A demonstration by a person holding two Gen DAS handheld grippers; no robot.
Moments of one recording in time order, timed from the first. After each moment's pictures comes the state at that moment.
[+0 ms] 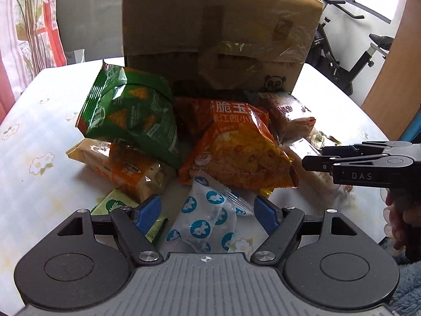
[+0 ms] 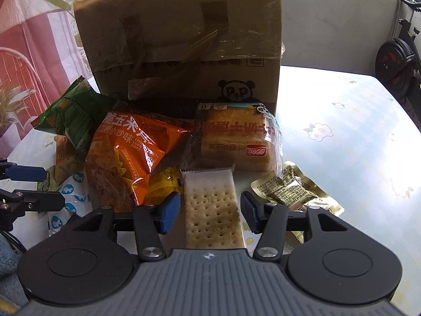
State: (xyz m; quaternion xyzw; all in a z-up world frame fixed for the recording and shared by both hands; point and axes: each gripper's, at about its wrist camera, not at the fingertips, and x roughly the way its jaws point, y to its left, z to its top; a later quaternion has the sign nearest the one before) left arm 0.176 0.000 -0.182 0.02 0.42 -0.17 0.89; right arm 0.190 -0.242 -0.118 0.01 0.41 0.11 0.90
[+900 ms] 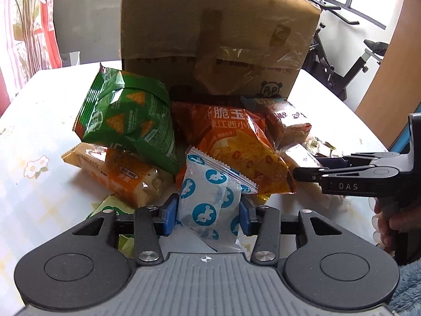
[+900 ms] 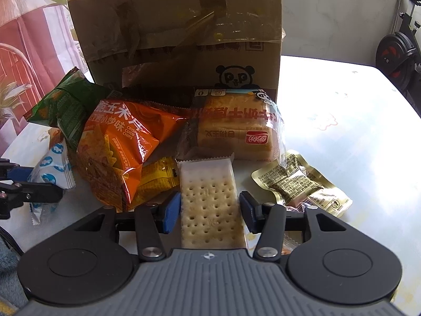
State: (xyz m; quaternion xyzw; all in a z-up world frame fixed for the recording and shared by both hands) left arm 0.176 0.005 -0.176 0.01 0.40 -0.18 0.90; right arm 0.195 -0.242 -0.130 0.02 0.42 0.11 0.90
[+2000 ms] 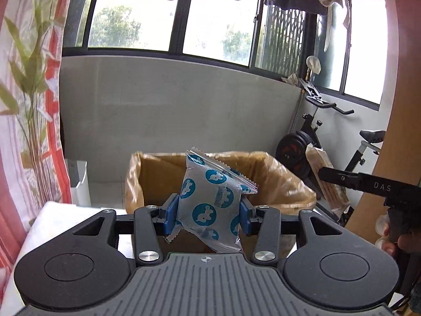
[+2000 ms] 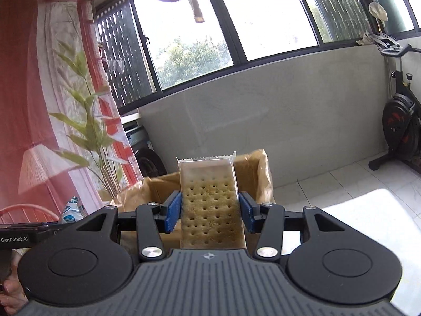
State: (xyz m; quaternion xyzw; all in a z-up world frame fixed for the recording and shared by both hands) left arm 0.267 -0.015 0.010 -0.01 0.19 -0.16 0.97; right arm 0.268 -0.292 0.056 0.13 0.16 0.14 0.97
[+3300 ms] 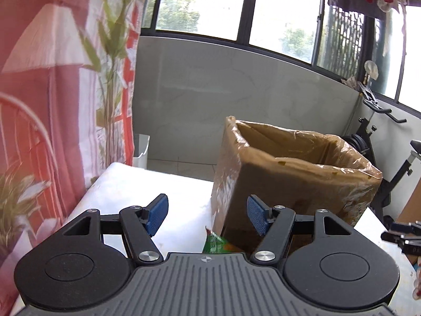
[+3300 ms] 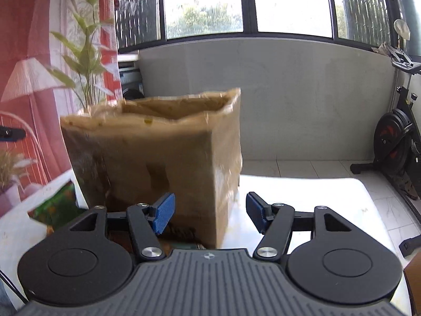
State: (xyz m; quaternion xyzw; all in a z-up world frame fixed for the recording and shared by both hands) left arm 0.217 0.078 -0.050 -0.07 0.23 -0.03 0.97; right arm 0.222 -0.331 -0.054 -0.01 0.26 0.14 0.95
